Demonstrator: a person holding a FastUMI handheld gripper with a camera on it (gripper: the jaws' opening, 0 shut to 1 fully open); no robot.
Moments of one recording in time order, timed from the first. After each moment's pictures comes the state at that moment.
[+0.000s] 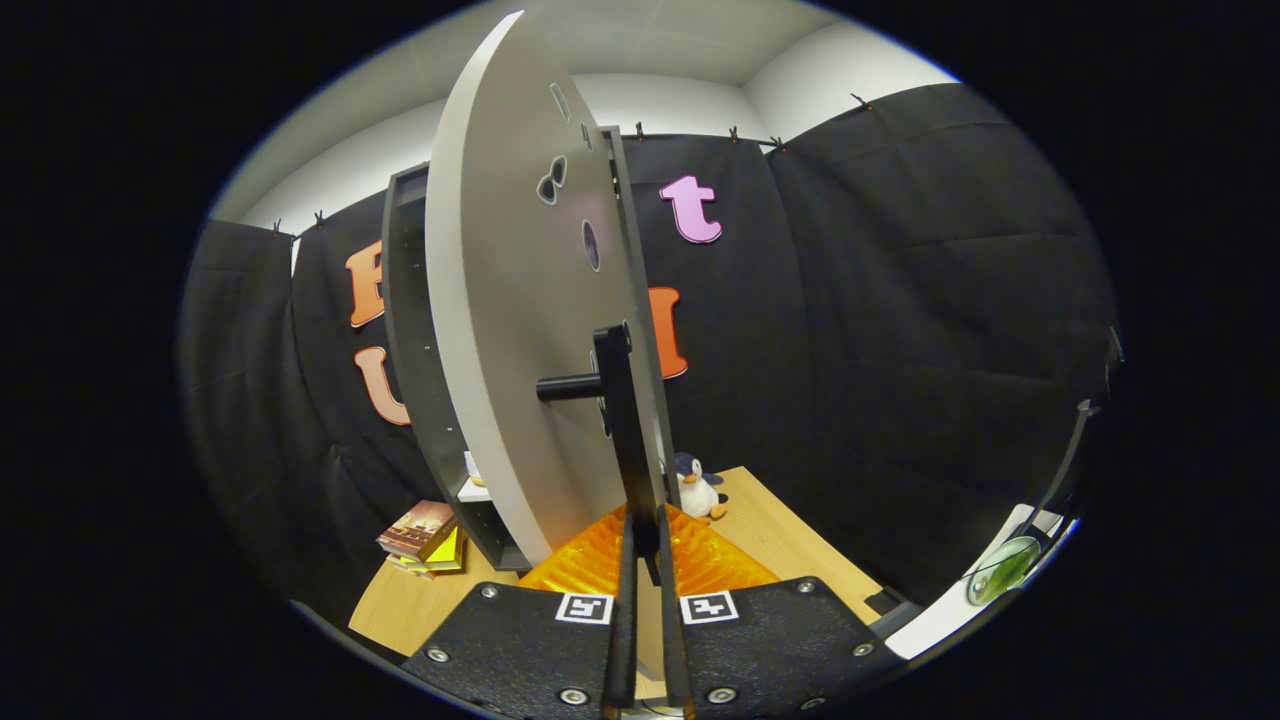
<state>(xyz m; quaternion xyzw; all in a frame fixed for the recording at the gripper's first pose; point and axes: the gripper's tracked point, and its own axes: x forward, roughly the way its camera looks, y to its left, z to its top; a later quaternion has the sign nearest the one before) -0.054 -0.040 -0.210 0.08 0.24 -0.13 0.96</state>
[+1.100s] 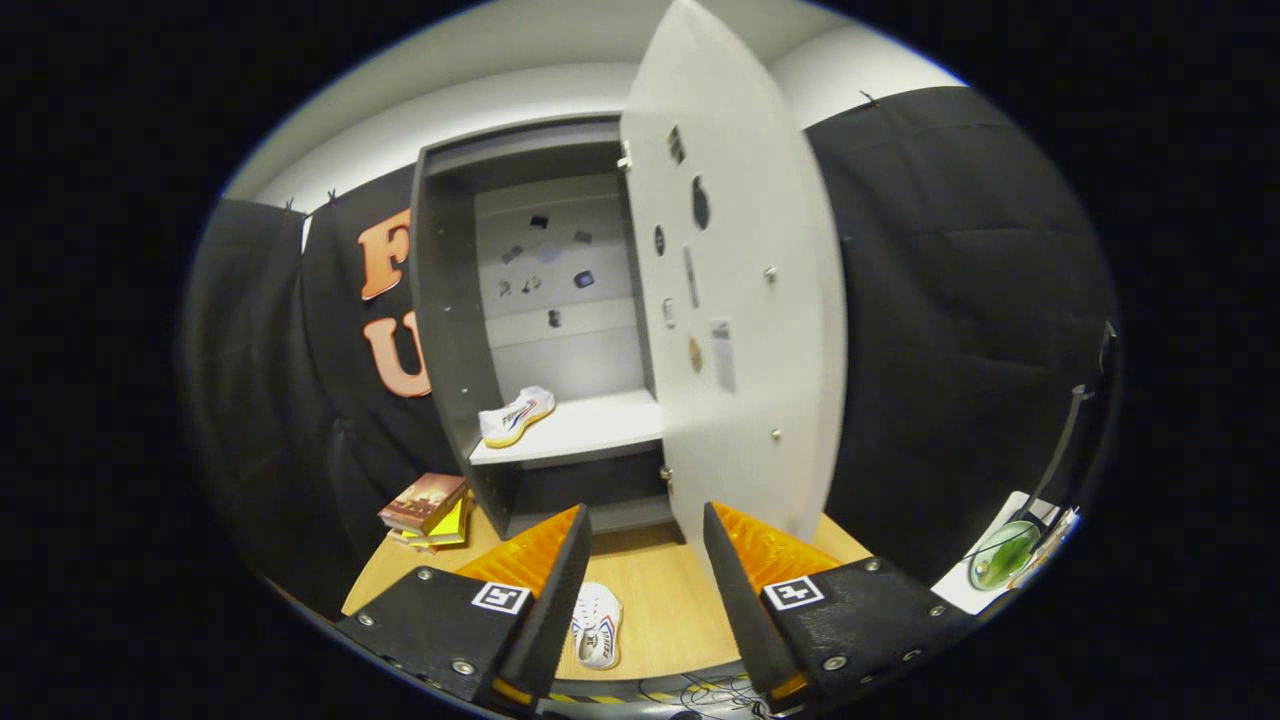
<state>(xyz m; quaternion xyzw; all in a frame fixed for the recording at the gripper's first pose) -0.083 0.018 -0.249 0.06 0.28 -0.10 0.95</state>
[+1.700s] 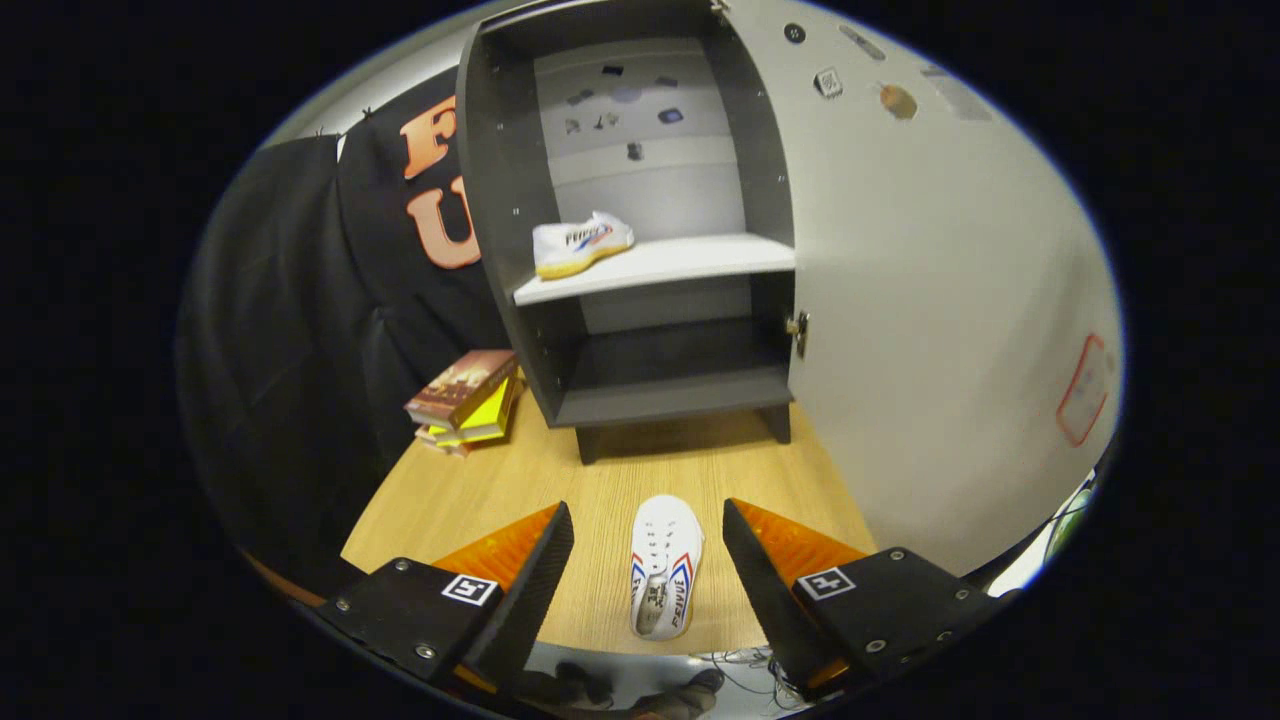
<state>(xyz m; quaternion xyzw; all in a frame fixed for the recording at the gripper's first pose) -0.084 0.114 -0.456 0.08 0.45 0.01 0.89</state>
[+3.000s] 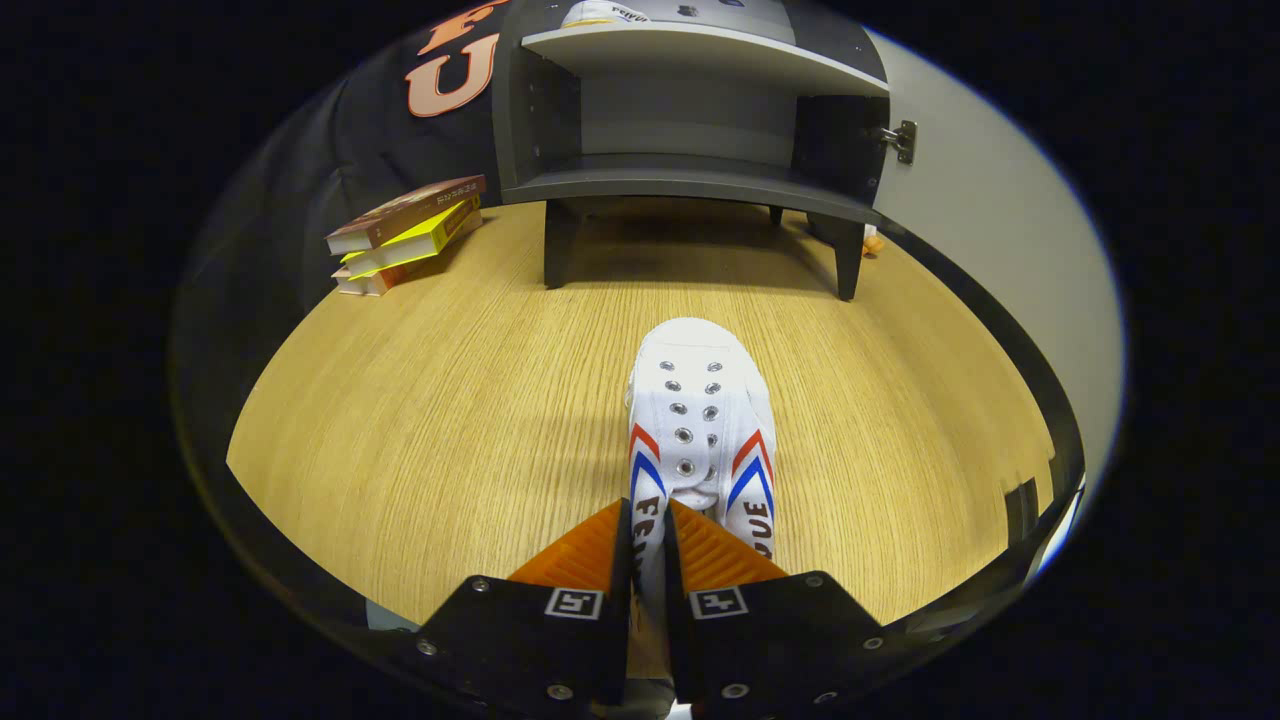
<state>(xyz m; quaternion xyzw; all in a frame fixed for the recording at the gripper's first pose) -0.135 0.157 -0.655 0.01 0.54 -0.02 0.84</state>
